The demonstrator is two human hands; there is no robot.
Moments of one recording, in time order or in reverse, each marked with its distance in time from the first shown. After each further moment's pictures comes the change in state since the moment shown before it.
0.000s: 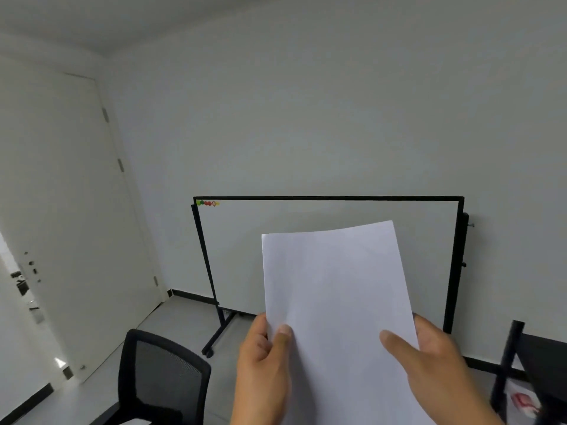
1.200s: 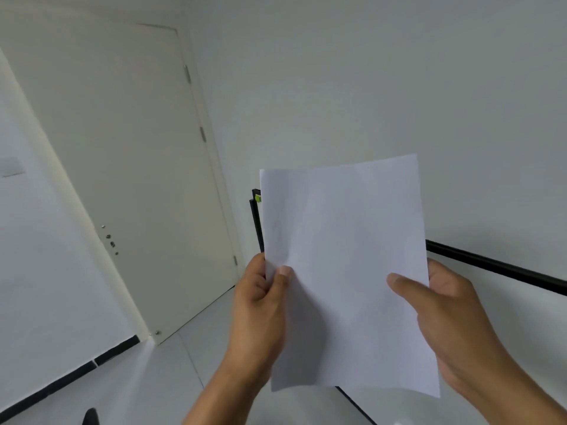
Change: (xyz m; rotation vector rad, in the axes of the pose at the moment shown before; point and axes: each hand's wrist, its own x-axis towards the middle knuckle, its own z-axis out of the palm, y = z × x) left_hand 0.632 -0.075 0.066 0.169 0.447 0.117; right_hand 0.682 -0.023 0.242 0.222 -0.483 -0.003
